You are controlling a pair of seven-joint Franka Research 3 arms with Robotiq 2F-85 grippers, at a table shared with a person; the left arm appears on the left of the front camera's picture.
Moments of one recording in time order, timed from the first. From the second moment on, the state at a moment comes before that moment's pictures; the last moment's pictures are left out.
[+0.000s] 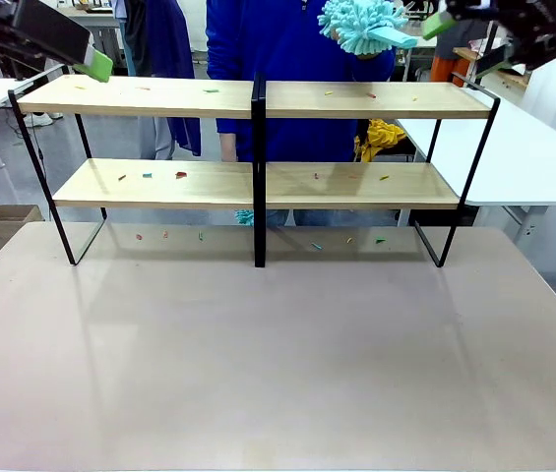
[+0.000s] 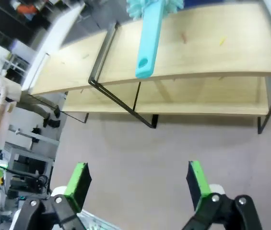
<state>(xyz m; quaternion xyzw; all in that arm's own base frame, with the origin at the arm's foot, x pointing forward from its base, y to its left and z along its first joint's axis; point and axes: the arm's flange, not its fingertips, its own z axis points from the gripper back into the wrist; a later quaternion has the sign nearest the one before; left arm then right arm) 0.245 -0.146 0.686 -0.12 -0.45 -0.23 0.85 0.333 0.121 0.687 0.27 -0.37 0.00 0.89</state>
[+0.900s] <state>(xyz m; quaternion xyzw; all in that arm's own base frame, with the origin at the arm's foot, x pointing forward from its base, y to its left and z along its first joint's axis) 0.246 -0.146 0.686 -0.11 -0.45 -0.23 0.85 0.538 0.092 0.671 0.43 -0.18 -0.15 0.87</state>
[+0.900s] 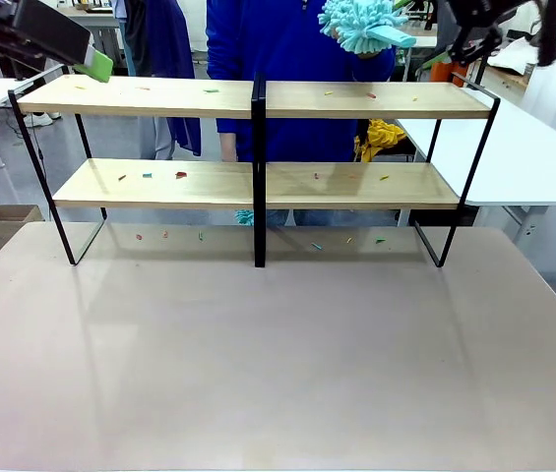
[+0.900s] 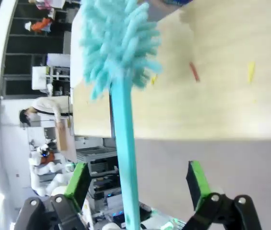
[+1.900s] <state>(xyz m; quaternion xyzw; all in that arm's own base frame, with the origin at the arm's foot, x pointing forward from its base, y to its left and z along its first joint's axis) 0.246 -0.146 0.686 -0.11 -0.45 -0.23 0.85 0.573 0.083 0.660 0.50 -0.14 -0.16 0.84</state>
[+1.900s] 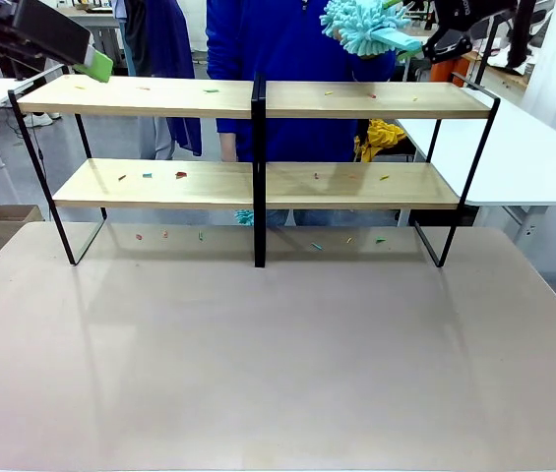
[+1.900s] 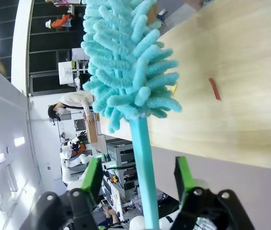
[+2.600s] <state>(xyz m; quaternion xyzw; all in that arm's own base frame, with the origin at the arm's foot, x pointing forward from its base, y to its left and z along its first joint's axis) 0.246 -0.146 0.686 -0.11 -0.45 -0.23 0.85 0.570 0.091 0.651 0.51 -0.12 -0.15 0.84</state>
